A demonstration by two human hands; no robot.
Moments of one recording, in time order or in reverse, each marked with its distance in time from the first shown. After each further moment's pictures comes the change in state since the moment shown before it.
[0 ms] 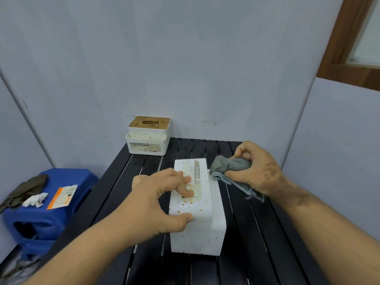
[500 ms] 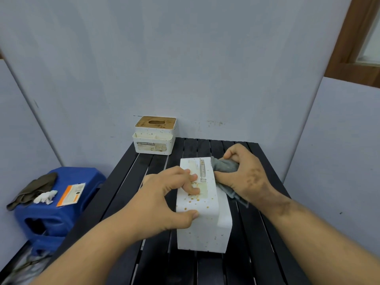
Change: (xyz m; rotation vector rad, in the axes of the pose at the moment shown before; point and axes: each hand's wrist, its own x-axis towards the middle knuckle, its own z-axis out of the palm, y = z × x) left_hand 0.000 -0.005 0.000 -0.076 -0.010 0.025; right_hand -0.010 -0.022 0.043 0.077 0.051 -0.012
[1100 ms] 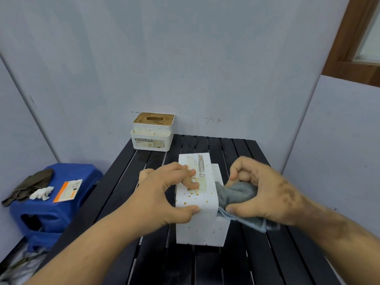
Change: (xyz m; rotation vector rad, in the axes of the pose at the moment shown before) left_hand -0.003 0.001 0.005 0.018 0.068 0.059; right_hand -0.051 -0.022 -0.042 -0.049 -0.380 -0.019
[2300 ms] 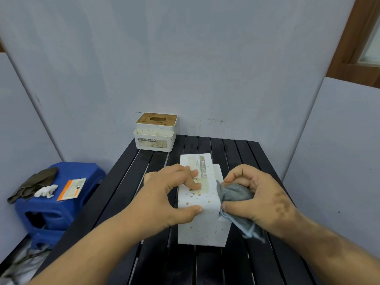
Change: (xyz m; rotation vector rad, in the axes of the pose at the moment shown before) left_hand -0.004 -0.003 0.005 -0.009 0.015 -0.035; right_hand -0.008 -0.008 0.026 0.099 0.154 0.115
